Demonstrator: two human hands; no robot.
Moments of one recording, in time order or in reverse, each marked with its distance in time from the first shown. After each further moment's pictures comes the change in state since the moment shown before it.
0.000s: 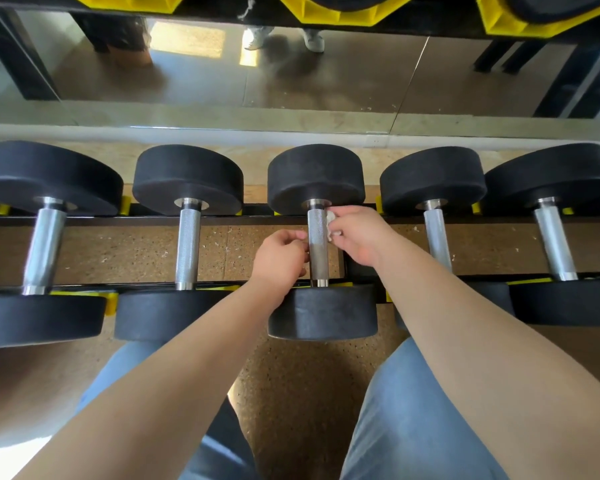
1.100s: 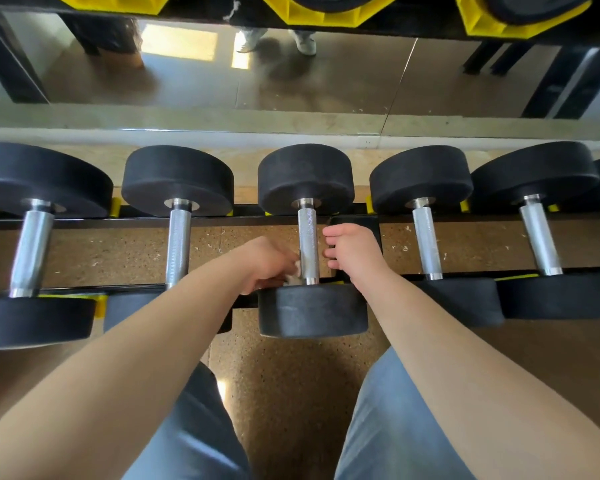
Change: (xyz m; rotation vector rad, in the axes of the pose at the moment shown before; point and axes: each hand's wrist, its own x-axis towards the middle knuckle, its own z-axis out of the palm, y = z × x) left_hand 0.007 0.020 -0.021 0.303 -0.291 -0.247; right_hand -0.016 0.037 -0.007 -0.250 0.227 -0.117
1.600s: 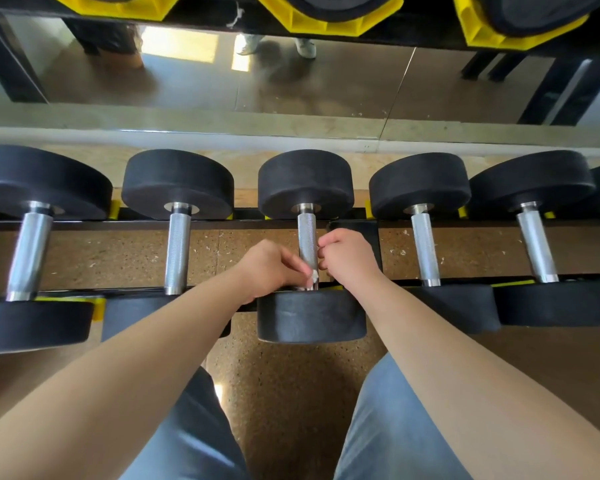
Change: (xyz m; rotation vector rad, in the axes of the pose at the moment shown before) left_hand -0.001 -0.012 0.001 0.203 -0.005 0.324; right_hand -0.005 -0.003 0.009 -0.361 -0.005 -0.152
